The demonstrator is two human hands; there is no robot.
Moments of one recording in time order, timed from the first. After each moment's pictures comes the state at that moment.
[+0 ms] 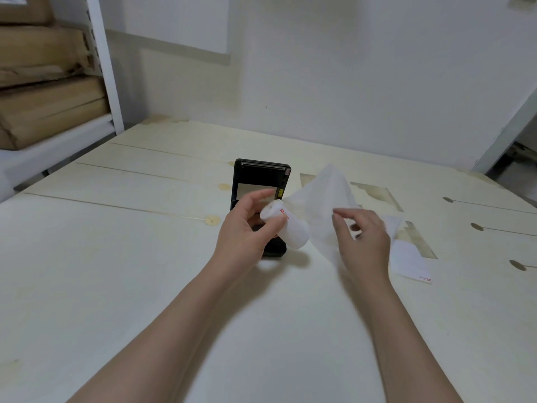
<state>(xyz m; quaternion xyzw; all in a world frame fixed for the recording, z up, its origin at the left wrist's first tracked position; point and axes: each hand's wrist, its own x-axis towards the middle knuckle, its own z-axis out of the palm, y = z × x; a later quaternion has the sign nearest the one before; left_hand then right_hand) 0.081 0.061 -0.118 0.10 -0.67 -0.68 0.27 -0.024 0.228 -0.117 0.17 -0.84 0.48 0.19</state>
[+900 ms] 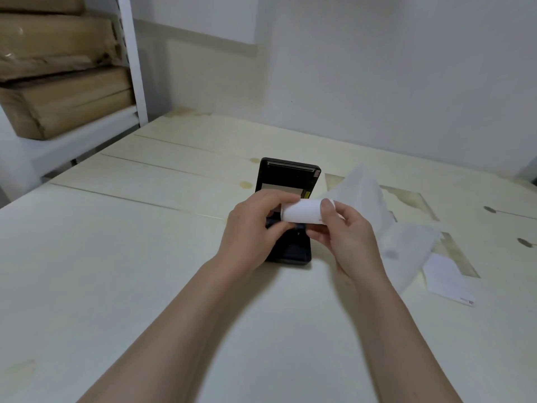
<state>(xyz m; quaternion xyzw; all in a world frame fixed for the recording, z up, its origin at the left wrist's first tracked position) 0.070 0.024 -0.125 0.07 -0.84 -0.41 0.36 -0.009 0.163 -0.103 0.13 -0.68 0.71 -0.12</state>
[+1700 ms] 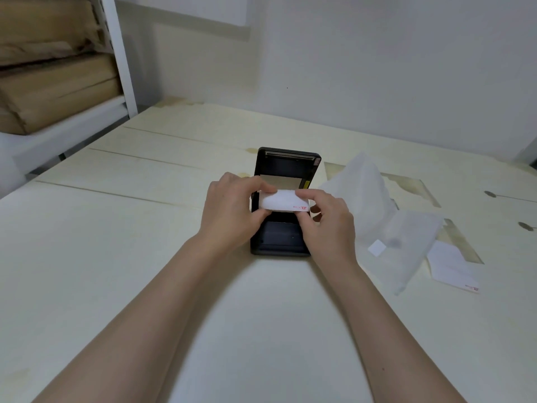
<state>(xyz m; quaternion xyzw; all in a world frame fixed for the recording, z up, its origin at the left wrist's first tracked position) 0.062 -0.016 -0.127 0.14 -0.90 -0.27 0.32 -0.014 0.136 -0.132 0.30 -0.84 0.42 0.16</state>
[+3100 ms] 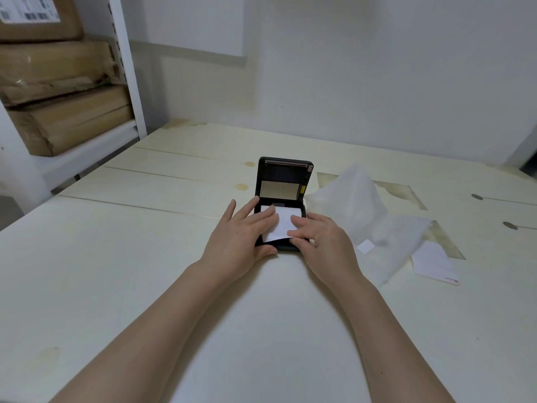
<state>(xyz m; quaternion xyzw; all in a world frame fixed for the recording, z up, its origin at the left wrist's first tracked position) 0.087 0.008 -0.147 0.03 -0.97 -0.10 0.20 -0.001 0.177 -0.133 0.37 -0.87 0.32 0.05</state>
